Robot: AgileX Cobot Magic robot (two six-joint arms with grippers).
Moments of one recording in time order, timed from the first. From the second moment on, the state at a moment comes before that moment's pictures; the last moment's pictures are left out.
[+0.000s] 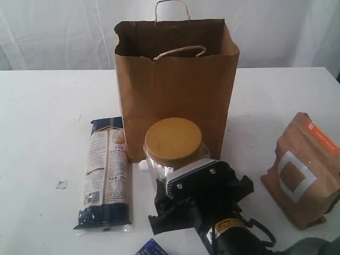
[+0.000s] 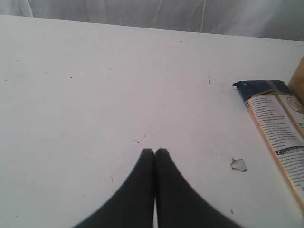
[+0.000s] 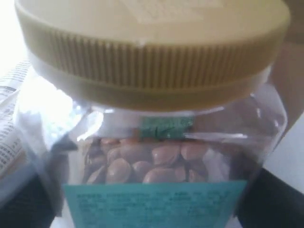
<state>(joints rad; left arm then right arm) 0.04 0.00 0.02 -0.12 0.31 0.02 1.16 1.83 -0.44 0.87 -1.08 -0.30</state>
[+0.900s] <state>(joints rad) 0.04 0.00 0.02 -0.12 0.31 0.02 1.16 1.26 -0.10 0.72 -0.82 -0.02</state>
